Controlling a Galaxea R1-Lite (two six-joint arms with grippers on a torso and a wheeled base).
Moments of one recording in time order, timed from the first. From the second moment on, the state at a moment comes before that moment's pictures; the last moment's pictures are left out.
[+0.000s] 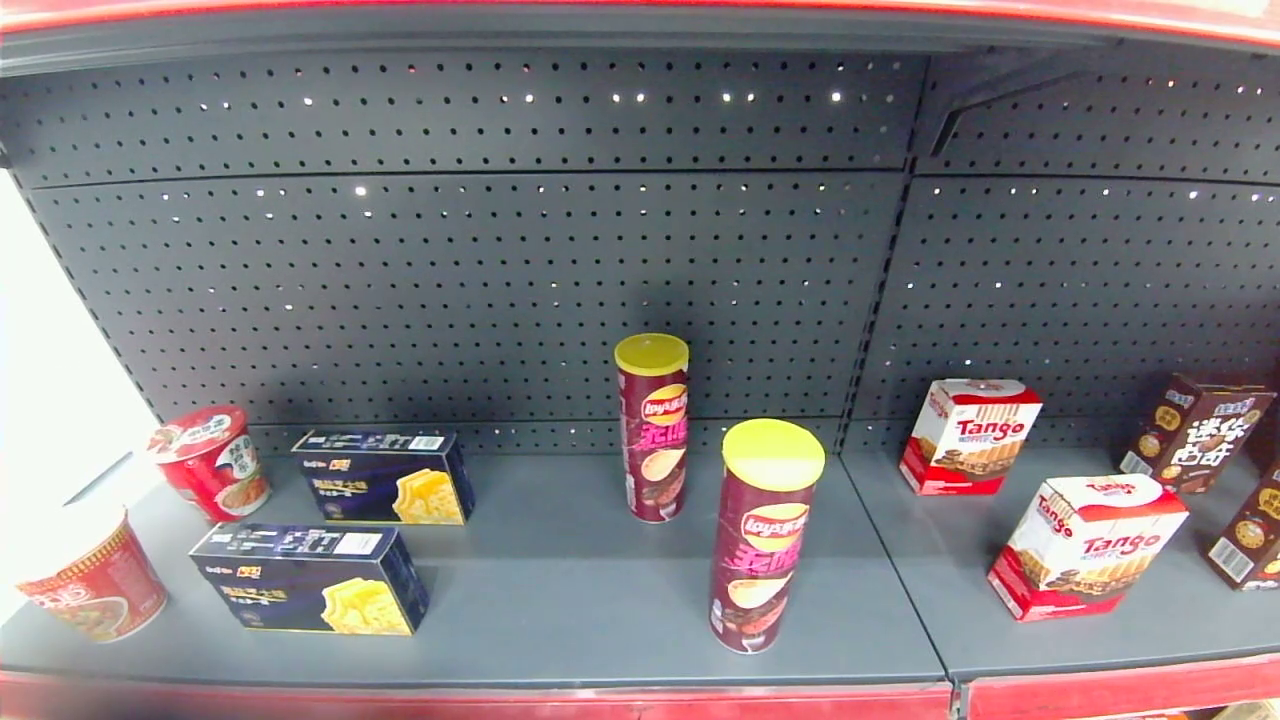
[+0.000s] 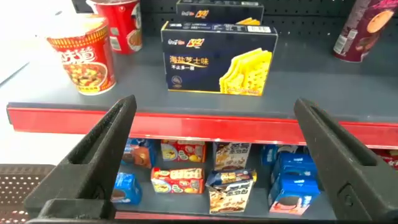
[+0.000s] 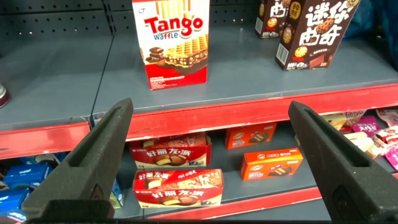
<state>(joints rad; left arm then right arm) 0.00 0.02 0.00 0.00 0.05 -0.04 -0.14 0.03 0.00 0.01 -0.03 0.00</state>
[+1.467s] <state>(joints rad) 0.00 0.01 0.00 0.00 0.05 -0.04 0.10 0.41 -0.35 -0.03 0.08 -0.22</state>
